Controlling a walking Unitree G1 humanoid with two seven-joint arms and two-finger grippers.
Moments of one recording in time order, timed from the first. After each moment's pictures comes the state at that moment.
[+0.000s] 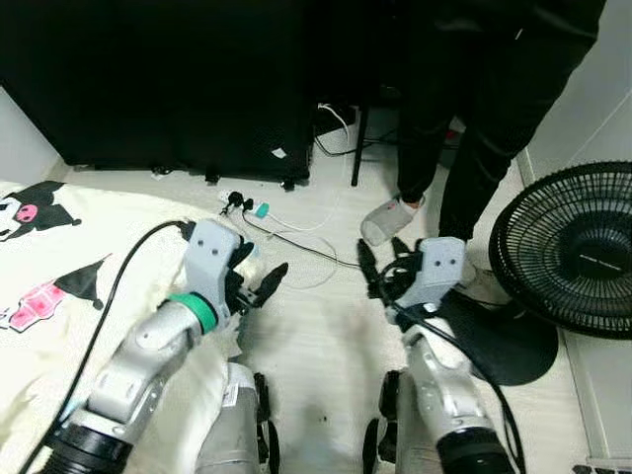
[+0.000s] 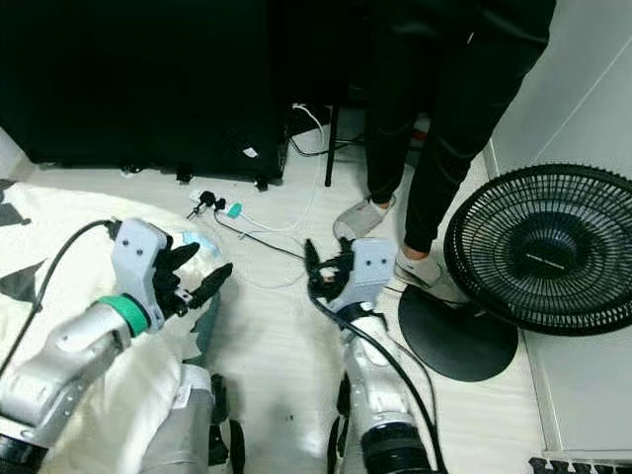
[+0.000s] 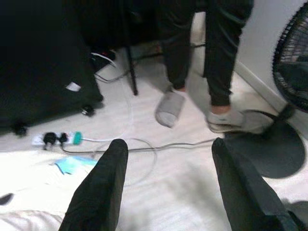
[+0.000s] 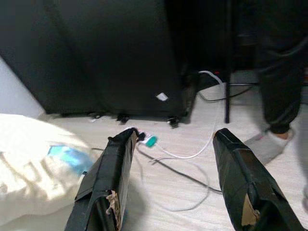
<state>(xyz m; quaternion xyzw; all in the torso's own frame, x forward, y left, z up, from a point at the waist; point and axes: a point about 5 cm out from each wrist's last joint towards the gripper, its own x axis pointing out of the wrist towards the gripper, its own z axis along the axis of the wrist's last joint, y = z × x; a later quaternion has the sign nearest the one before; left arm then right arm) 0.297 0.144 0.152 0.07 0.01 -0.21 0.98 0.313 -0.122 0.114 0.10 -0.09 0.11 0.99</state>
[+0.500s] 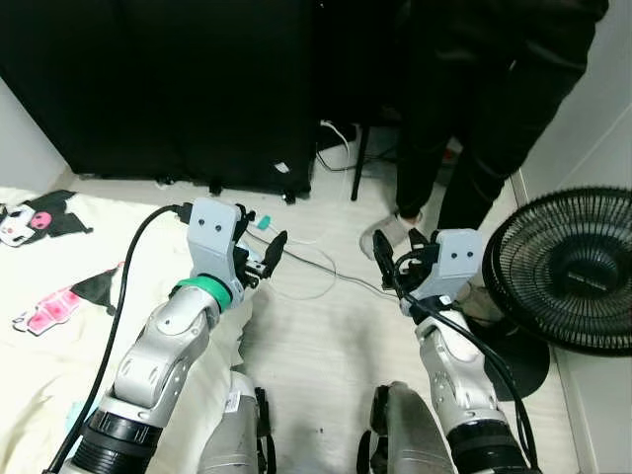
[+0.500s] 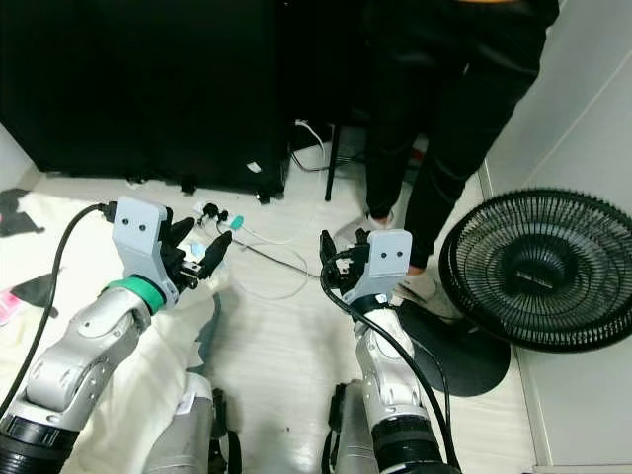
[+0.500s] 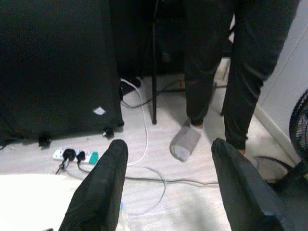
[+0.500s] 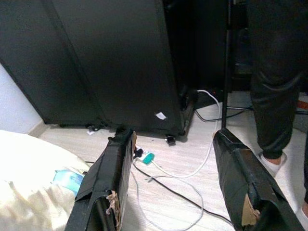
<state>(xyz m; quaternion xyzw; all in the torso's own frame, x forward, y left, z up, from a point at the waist) 0.310 0.130 0.171 0.02 -0.01 -0.16 0.99 0.319 -0.132 0.119 0.08 -0.09 0.10 0.99</state>
